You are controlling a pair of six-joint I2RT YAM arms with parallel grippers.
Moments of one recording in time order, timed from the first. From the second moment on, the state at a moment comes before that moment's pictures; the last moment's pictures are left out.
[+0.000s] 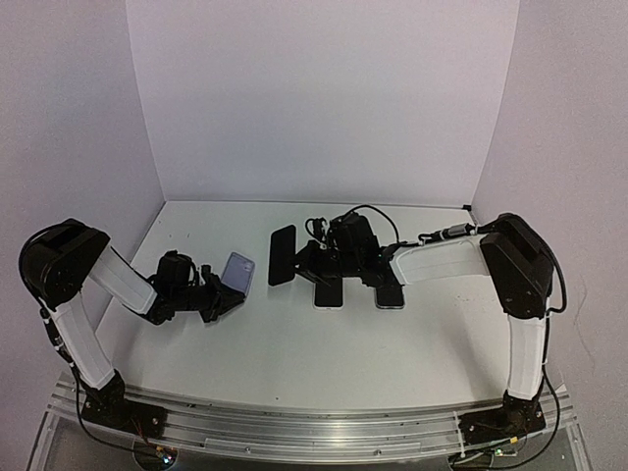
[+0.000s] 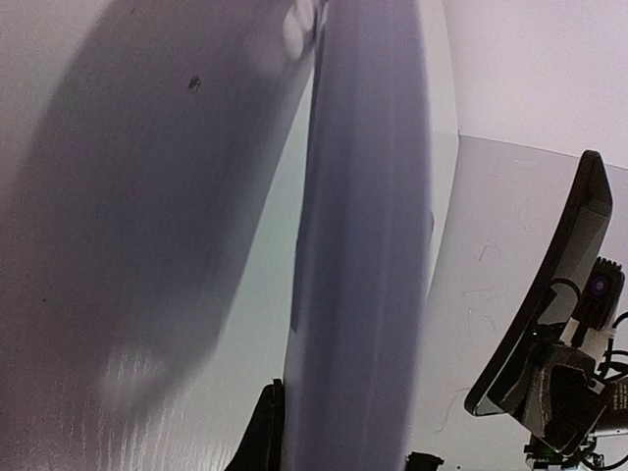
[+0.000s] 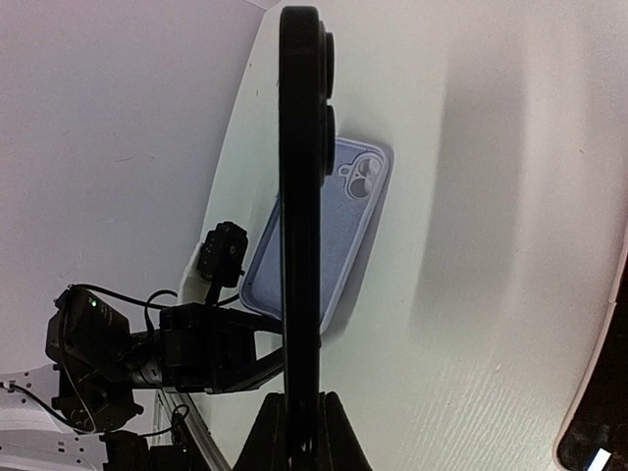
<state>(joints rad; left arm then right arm) -0.41 1.75 0.50 0.68 0.53 -1.22 0.84 2.04 1.33 0.25 -0.26 0.97</state>
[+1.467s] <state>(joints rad) -0.36 1.48 0.68 0.07 0.21 -0.95 0.82 2.39 1.65 0.15 -0.33 1.25</state>
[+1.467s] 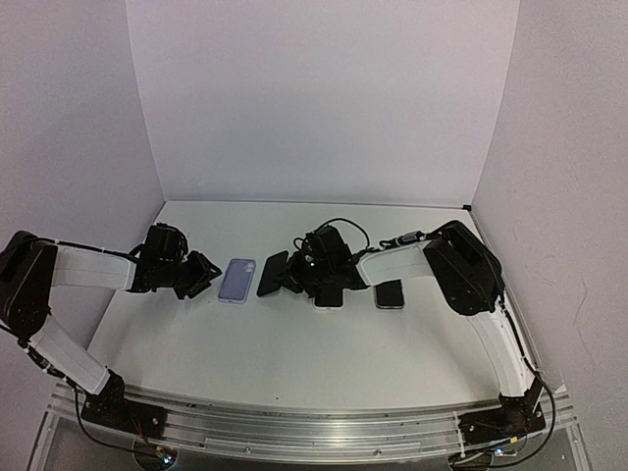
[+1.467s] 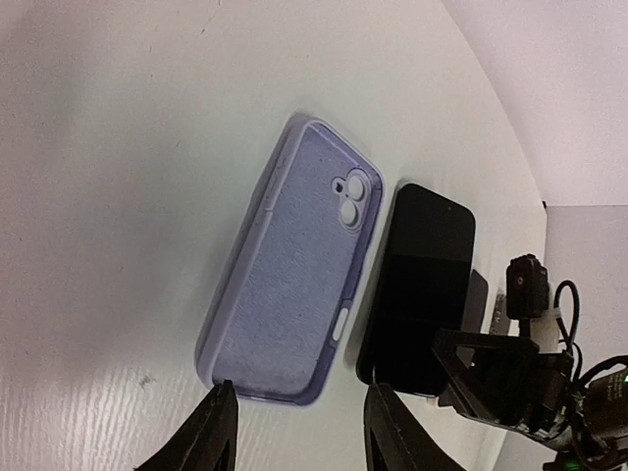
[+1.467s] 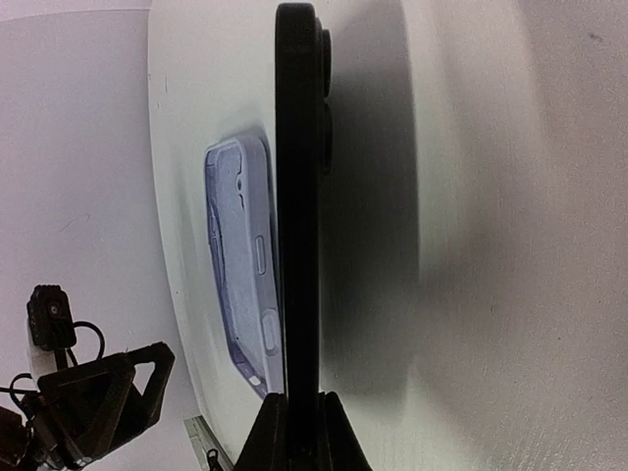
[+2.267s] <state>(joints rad) -0.35 1.53 0.61 0.17 0.16 -0.86 0.82 2.42 1.68 0.05 -0.40 1.26</state>
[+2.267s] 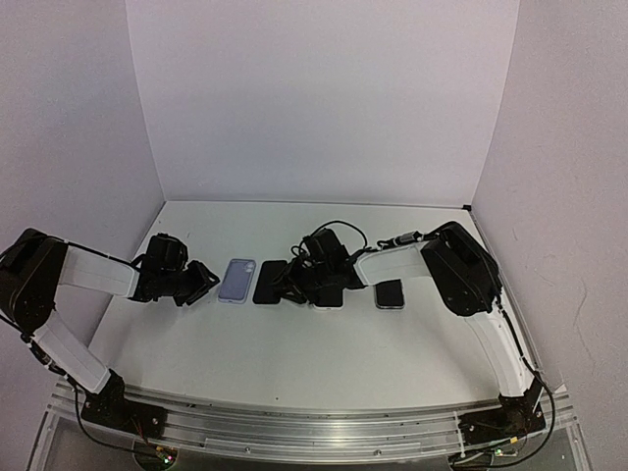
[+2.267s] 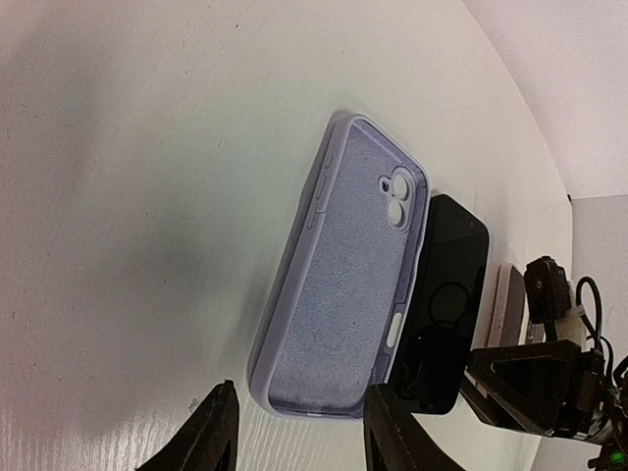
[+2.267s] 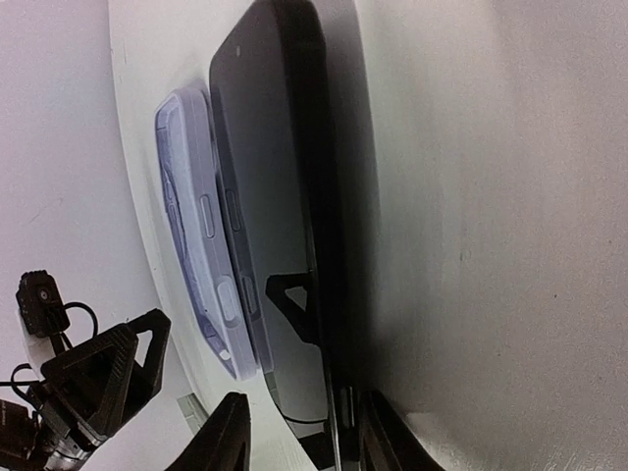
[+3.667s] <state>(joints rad) -0.36 1.48 0.67 0.21 0.16 -0.65 0.83 2.46 2.21 -1.12 0.25 0.71</state>
